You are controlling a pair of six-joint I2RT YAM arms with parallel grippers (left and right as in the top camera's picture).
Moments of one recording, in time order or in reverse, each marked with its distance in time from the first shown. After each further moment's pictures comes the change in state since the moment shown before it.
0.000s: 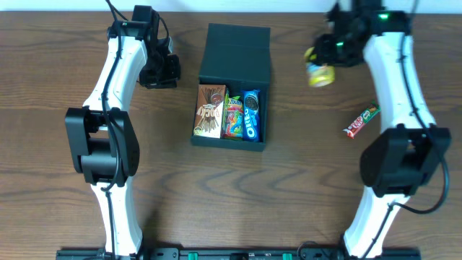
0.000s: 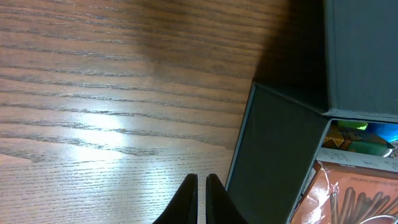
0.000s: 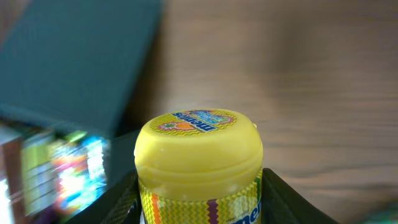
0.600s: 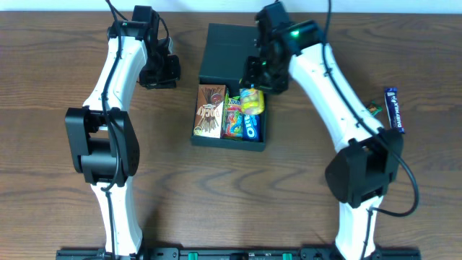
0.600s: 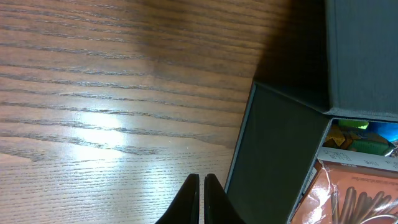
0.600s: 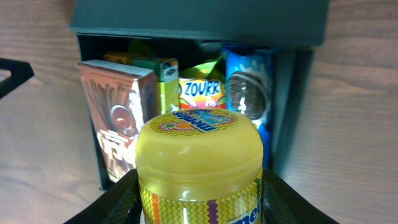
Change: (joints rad) left arm 0.000 0.000 0.000 -0.002 0.000 0.000; right arm 0.365 0.000 0.000 -0.072 0.043 0.492
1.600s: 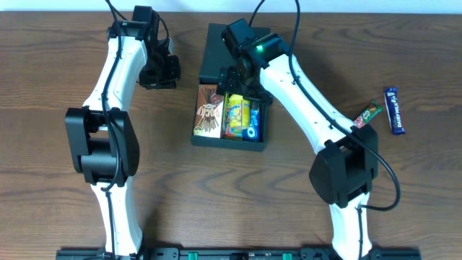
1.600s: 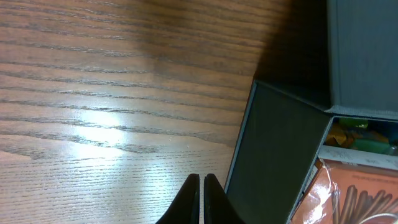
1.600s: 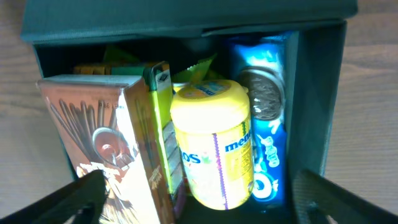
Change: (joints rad) left arm 0.000 0.000 0.000 -0.005 0.000 0.000; right arm 0.117 0.060 0.000 0.024 0.186 0.174
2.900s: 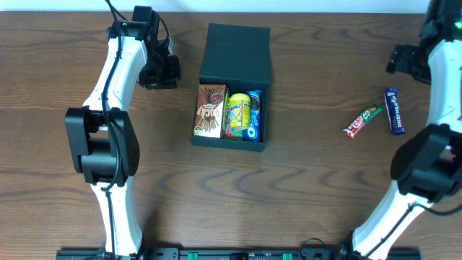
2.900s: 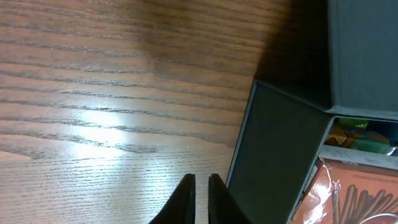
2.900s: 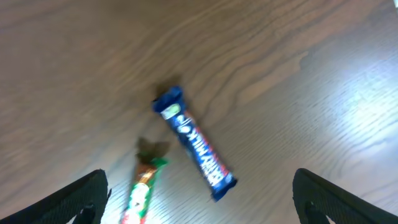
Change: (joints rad) left arm 0.000 0.000 0.000 0.000 0.000 -0.003; right arm -0.853 -0.031 0.000 0.051 0.296 -0.575
